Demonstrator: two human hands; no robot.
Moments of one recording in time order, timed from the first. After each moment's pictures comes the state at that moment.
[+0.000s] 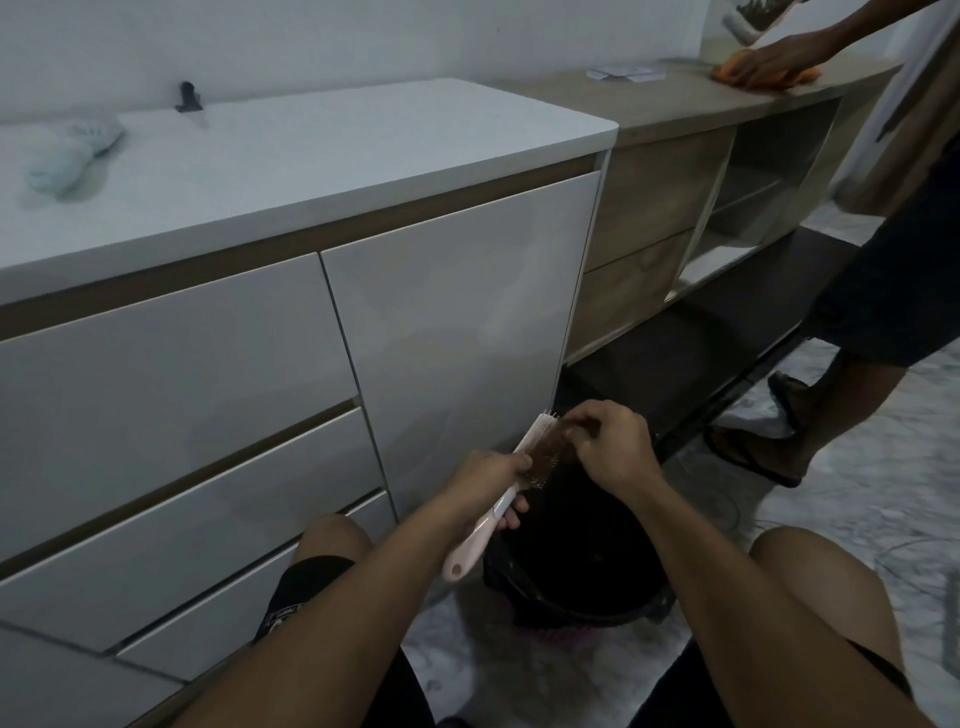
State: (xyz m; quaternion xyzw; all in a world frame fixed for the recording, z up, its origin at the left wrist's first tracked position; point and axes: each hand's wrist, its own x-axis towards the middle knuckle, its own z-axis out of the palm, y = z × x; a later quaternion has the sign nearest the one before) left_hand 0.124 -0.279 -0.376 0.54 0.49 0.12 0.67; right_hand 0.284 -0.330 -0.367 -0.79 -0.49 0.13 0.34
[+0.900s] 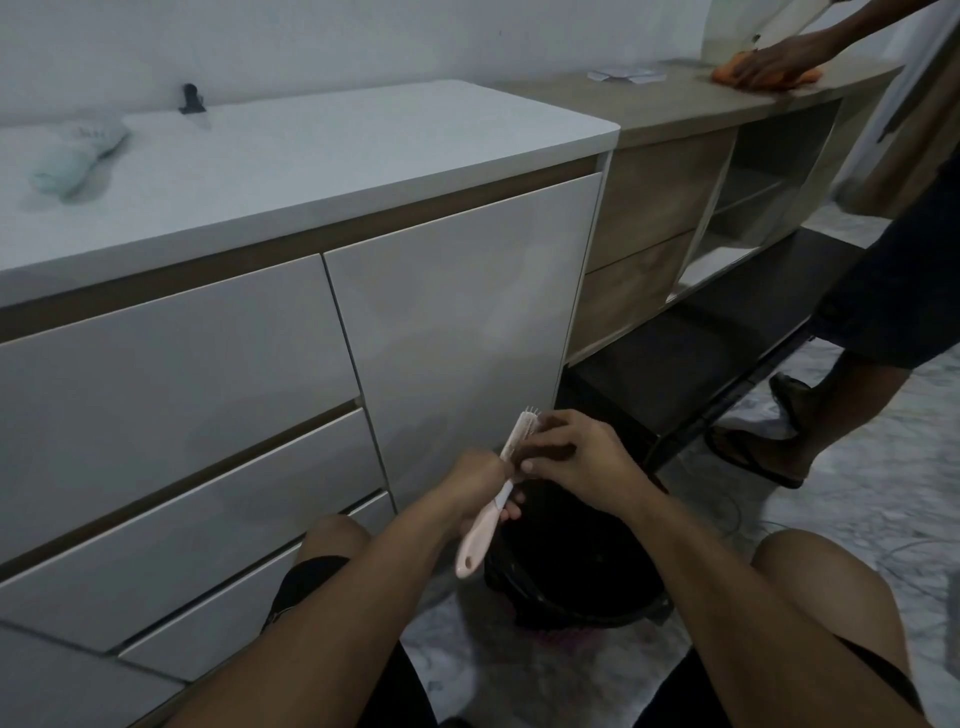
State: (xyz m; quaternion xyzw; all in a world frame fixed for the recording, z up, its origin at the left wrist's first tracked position) left_hand 0.121 -0.273 -0.375 0.52 0.51 0.12 0.67; right_hand 0.268 -0.334 -0.367 -0.70 -0.61 0.20 0.32
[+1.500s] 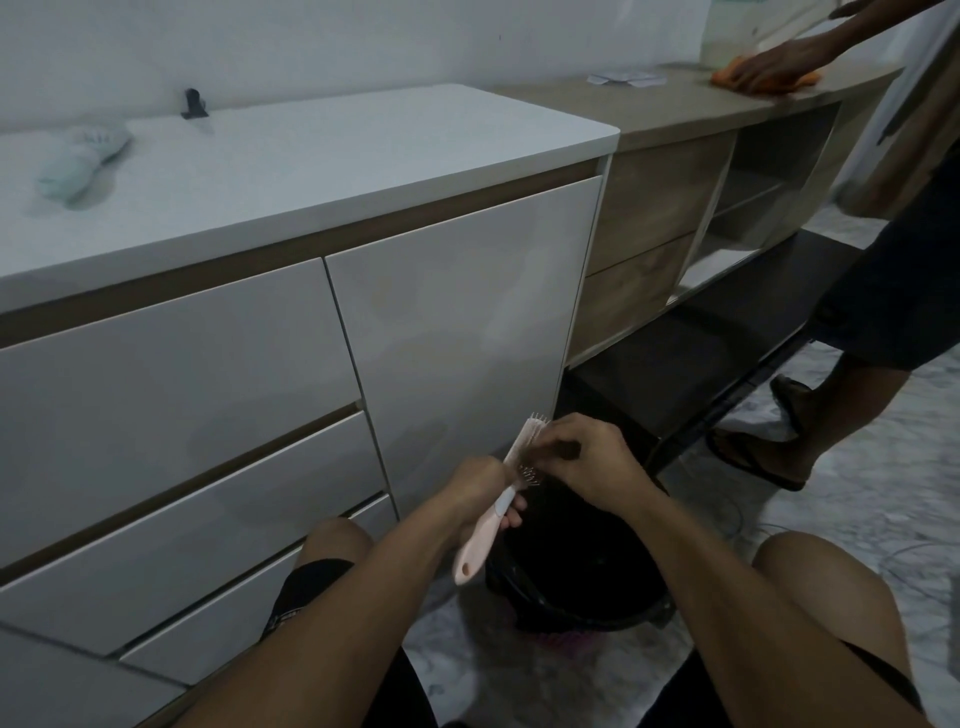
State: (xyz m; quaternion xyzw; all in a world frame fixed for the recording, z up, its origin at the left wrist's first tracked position) left_hand 0.119 -0.277 -0.373 0.50 0.51 0.12 0.69; right_hand 0.269 -0.335 -0.363 -0.71 -0.59 0.20 0.33
